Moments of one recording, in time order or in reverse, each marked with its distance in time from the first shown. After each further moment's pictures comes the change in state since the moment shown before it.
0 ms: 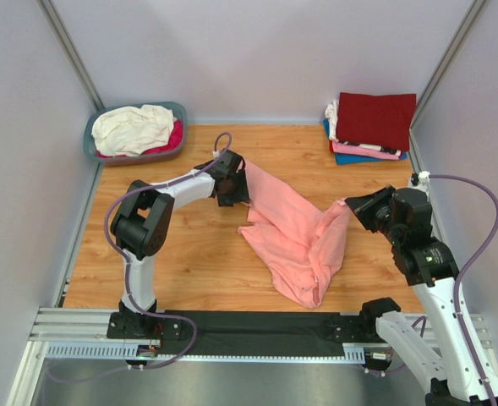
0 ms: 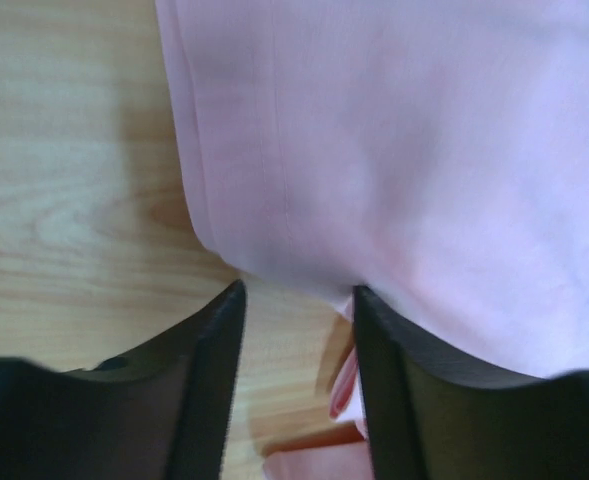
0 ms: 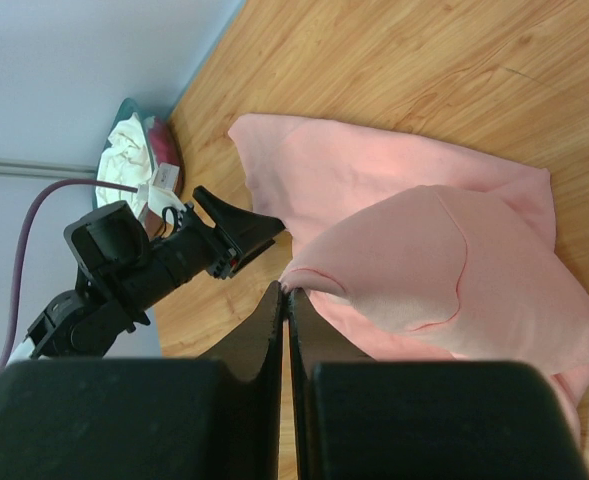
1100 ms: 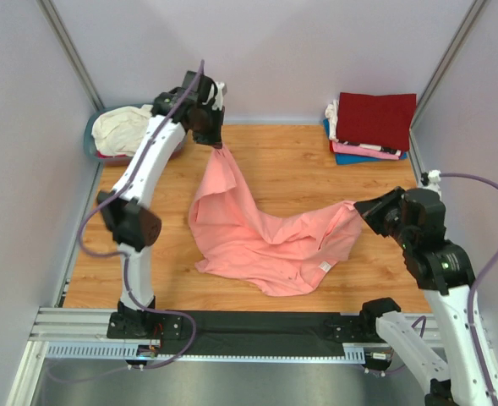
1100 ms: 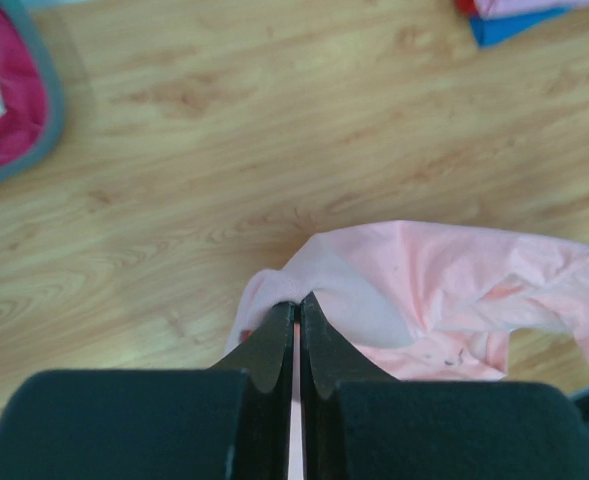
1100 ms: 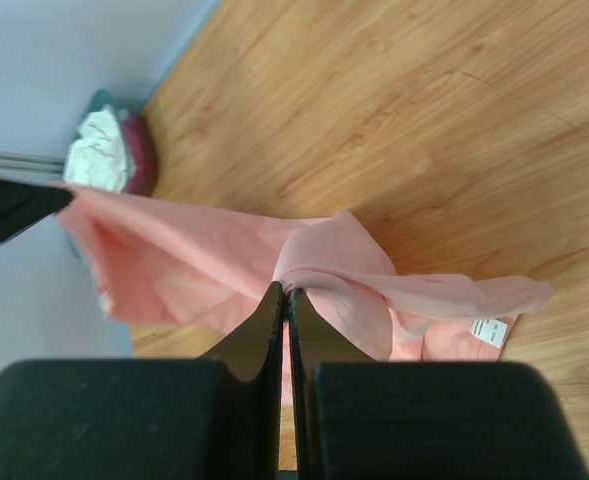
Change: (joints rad) left arm 0.104 -0.124 0.887 -0.789 0.082 0.484; right arm -0.002 -0.052 0.145 -0.198 0.034 -0.060
